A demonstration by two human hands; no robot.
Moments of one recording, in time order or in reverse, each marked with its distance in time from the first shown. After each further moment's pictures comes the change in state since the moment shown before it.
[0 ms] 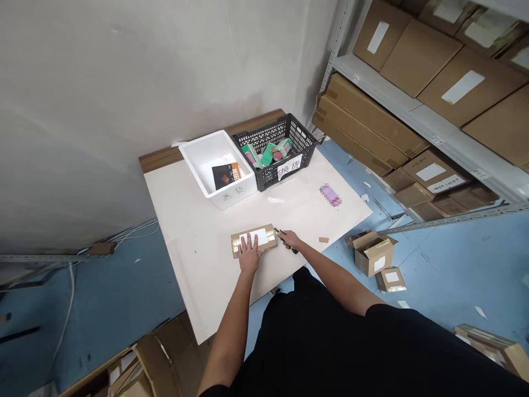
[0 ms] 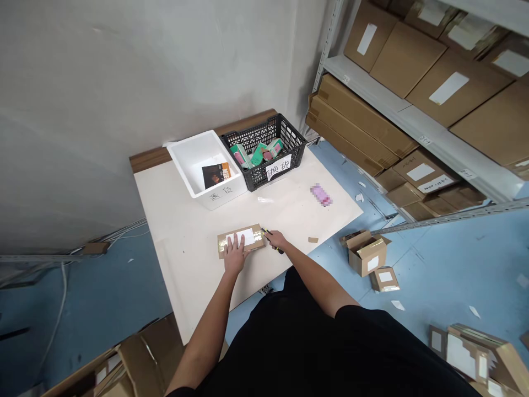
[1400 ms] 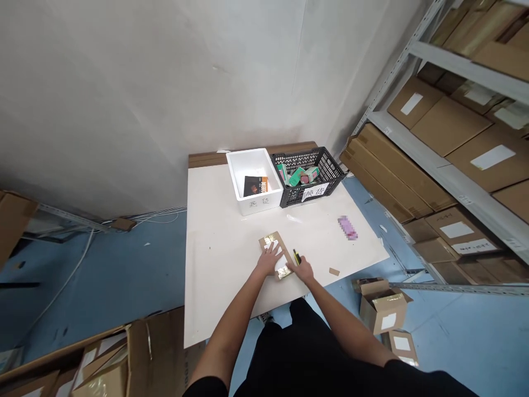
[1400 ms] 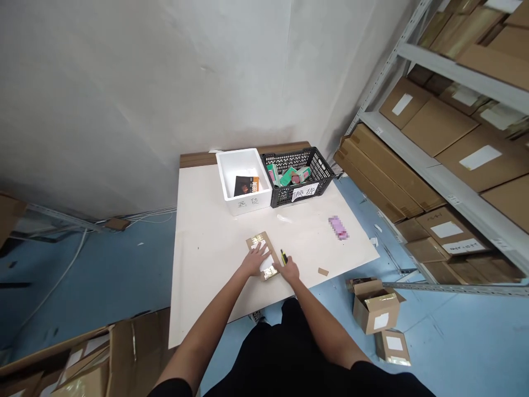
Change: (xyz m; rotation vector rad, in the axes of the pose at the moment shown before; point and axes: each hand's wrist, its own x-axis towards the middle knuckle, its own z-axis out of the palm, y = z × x) left_hand 0.028 0.015 -0.030 -0.002 -0.266 0.386; right_hand -0.001 0.059 0.023 -0.419 0.344 -0.062
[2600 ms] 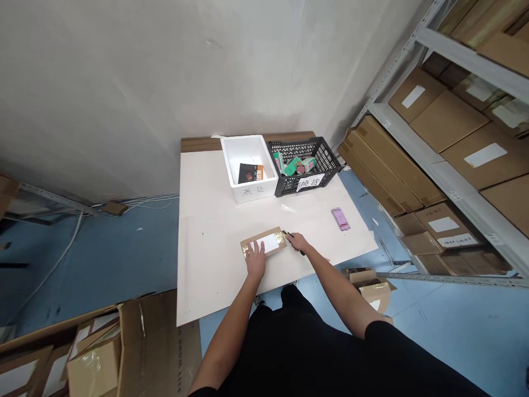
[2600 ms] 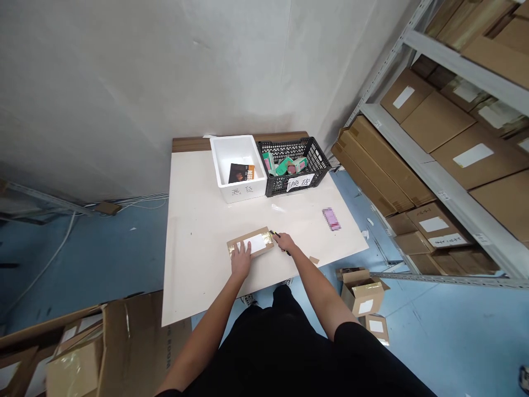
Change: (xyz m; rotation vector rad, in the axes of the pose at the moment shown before) left_hand -0.029 0.040 0.060 -0.101 0.321 -0.565; right_hand 0.050 -0.037 -0.063 0.028 -0.284 -0.153
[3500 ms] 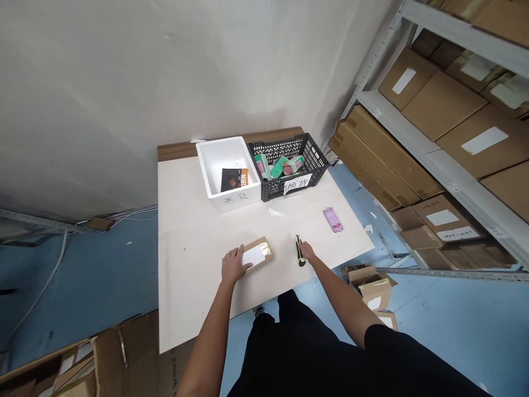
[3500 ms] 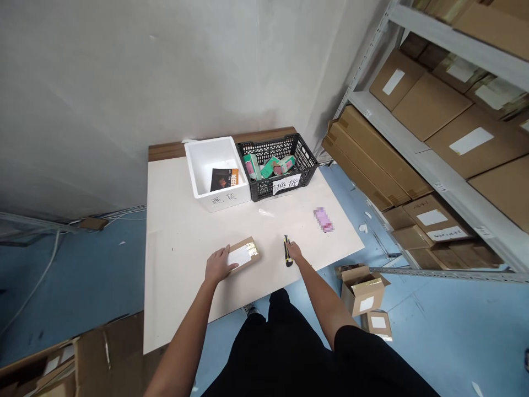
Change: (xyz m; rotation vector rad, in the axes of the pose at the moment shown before) left_hand 0.045 -0.036 -0.037 -0.062 -0.147 0.007; right_hand 0.018 0.105 -0.035 0.057 0.287 0.305
